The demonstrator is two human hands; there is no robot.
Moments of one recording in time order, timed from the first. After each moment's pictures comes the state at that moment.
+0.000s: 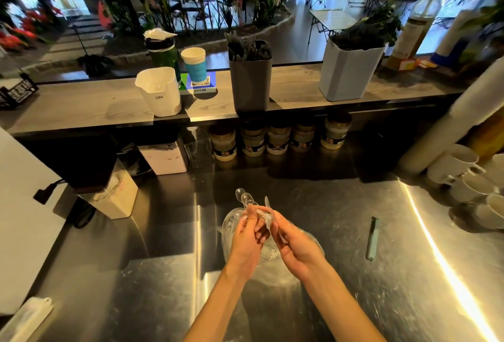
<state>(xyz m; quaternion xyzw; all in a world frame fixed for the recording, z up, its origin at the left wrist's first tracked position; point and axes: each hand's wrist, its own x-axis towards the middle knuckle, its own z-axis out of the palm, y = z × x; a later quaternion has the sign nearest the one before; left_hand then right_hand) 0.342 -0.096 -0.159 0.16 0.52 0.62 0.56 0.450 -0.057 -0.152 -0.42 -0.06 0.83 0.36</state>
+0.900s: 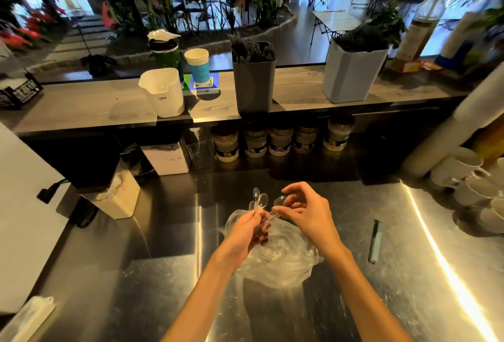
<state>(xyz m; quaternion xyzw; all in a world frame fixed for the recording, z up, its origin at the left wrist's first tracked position) 0.311 -0.083 -0.155 0.24 0.57 0.48 0.62 0.467 -0.015 -0.121 -0.47 -0.67 0.46 0.33</state>
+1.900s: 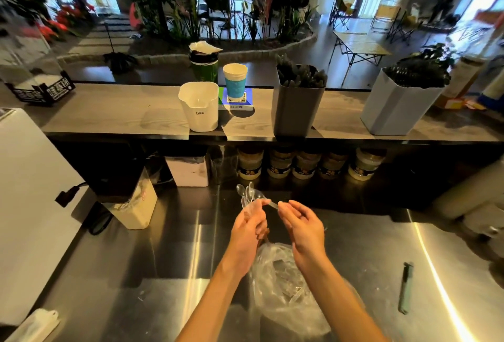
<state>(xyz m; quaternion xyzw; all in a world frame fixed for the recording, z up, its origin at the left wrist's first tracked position) 0.240 -0.059 -0.134 0.24 0.51 0.64 0.52 0.349 0.000 -0.131 -0.48 -0.31 0.68 0.46</state>
